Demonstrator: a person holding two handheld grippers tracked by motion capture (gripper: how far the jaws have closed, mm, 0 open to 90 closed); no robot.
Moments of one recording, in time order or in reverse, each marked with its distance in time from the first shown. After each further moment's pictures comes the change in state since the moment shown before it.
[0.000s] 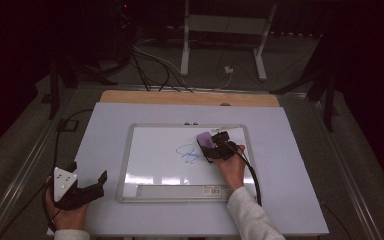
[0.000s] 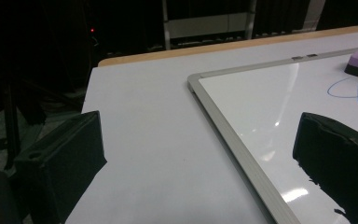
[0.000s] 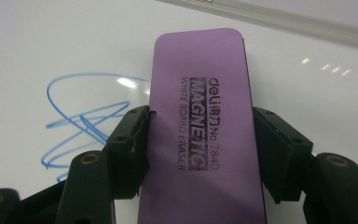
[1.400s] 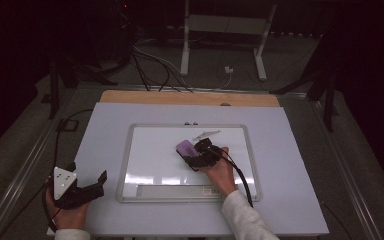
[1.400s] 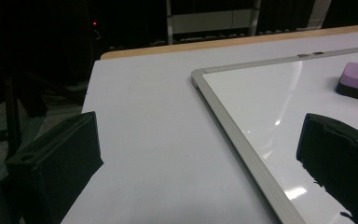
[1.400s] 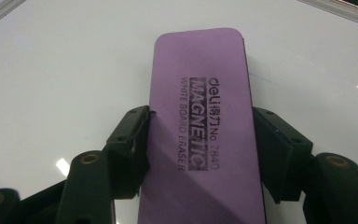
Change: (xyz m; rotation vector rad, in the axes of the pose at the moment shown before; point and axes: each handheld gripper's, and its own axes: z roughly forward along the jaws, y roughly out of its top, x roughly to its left) left arm 0.002 -0.002 0.002 0.016 0.015 -0.028; right arm 0.047 -0.002 0.005 0.033 0.176 -0.201
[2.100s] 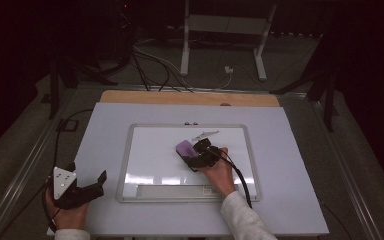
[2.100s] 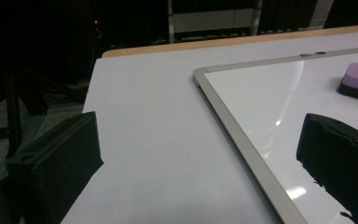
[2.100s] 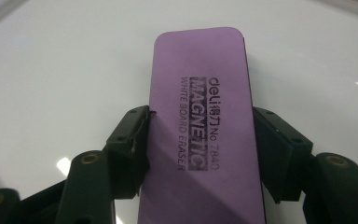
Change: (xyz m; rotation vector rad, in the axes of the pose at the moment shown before) left arm 0.001 -0.001 0.000 0.001 0.005 -0.008; right arm 0.002 0.000 0.000 0.004 -0.029 0.022
